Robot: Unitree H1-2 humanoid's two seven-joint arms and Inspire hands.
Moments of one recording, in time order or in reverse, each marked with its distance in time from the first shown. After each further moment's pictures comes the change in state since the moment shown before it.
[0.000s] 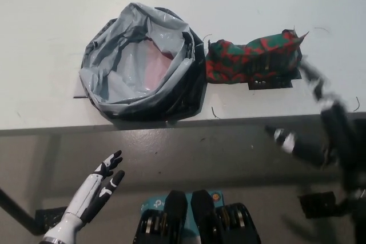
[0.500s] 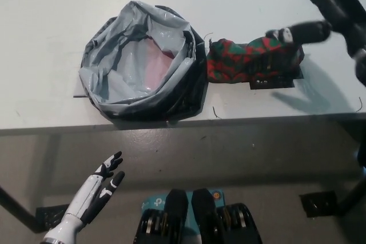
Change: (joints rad) left_arm 0.000 -0.001 0.000 0.000 0.000 0.003 -0.001; right_arm -0.581 -0.178 0.161 0.338 -0.031 0.234 0.289
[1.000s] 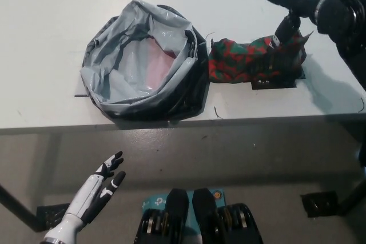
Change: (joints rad) left_arm -0.003 0.000 0.000 -0.001 0.002 -0.001 -0.007; right_arm -0.329 0.016 0.309 0.576 -0.071 0.107 0.310
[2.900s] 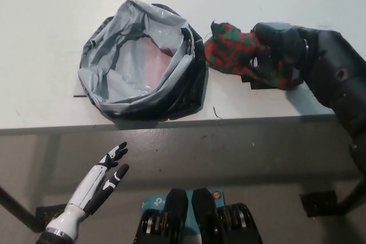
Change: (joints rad) left_arm -0.037 0.000 0.000 -0.002 0.001 -0.017 -0.020; right_arm -0.059 0.215 -0.053 0.652 -0.088 -0.235 -0.318
